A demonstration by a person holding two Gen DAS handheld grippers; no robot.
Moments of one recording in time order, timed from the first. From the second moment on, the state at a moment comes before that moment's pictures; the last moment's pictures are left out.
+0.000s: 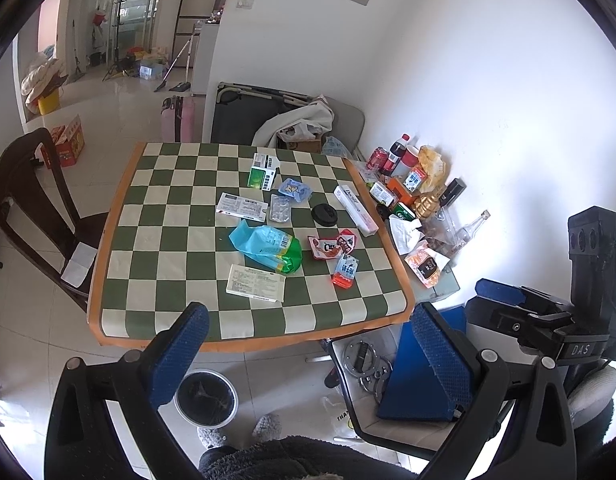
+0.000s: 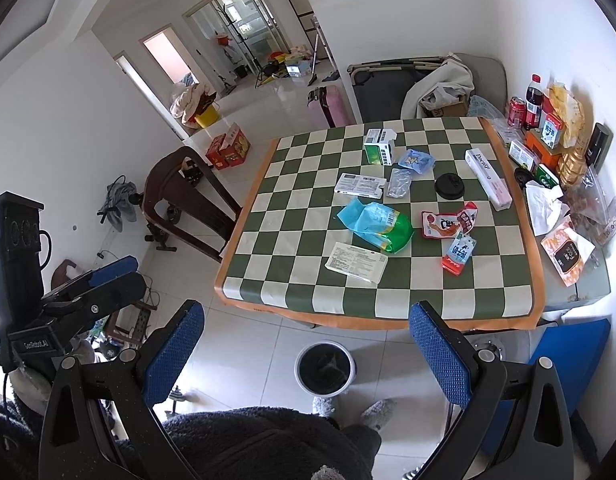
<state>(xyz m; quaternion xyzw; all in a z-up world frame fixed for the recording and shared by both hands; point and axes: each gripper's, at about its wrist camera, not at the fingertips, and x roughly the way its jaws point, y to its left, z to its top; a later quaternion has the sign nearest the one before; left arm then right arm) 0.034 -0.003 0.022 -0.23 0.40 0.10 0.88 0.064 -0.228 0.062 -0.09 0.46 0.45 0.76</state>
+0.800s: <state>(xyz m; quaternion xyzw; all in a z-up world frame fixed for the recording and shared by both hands) 0.024 -0.006 0.027 -0.23 0.40 0.10 0.88 0.060 -0.220 0.066 -0.09 0.46 0.46 0.76</state>
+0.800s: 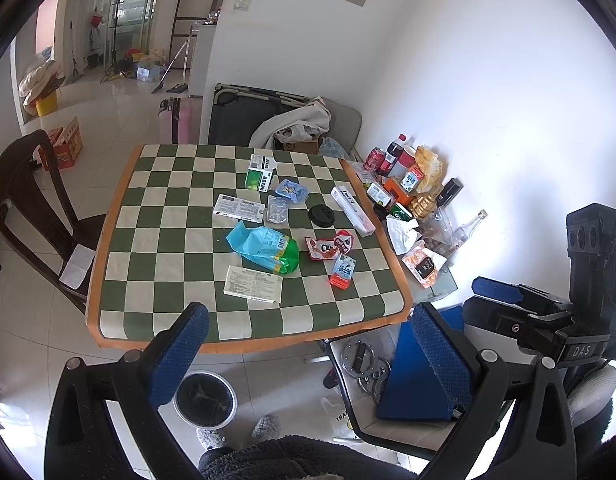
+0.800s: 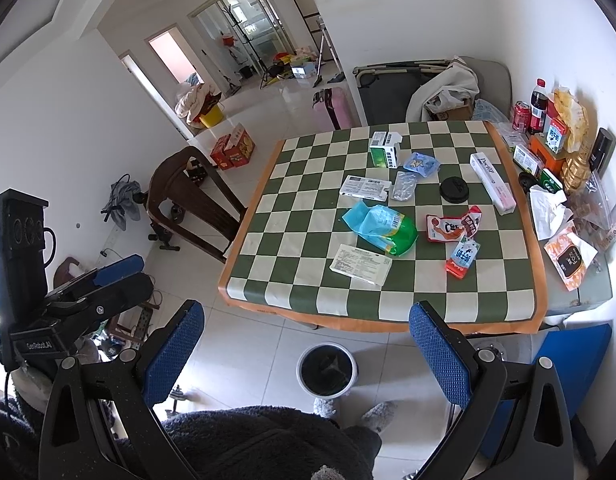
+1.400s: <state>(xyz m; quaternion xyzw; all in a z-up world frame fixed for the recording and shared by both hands) 0.030 -0.009 0.034 -0.23 0.40 0.10 0.88 0.060 -0.221 0.065 -0.09 0.46 0.46 0.76</state>
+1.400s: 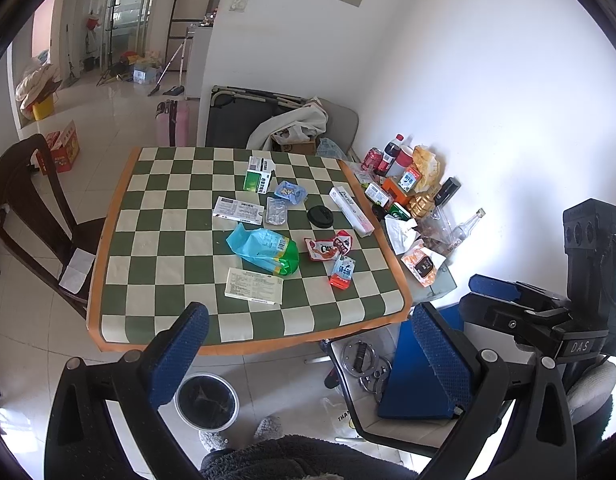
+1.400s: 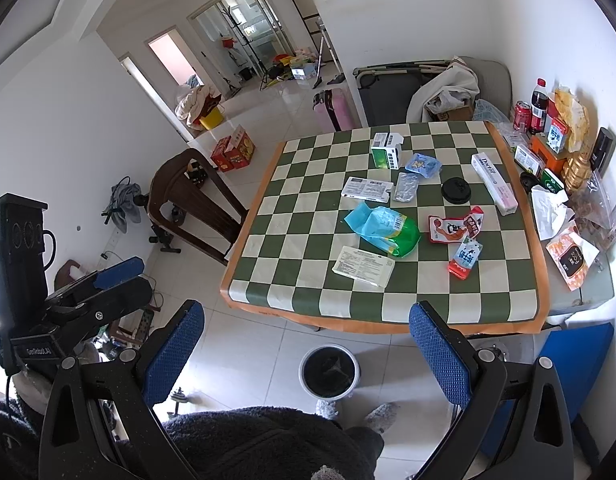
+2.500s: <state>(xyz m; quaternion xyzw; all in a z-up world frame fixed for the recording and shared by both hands) 0.207 0.080 -0.303 -0.39 0.64 0.27 0.61 0.275 -0.224 -0.165 -0.01 0.57 0.11 0.81</state>
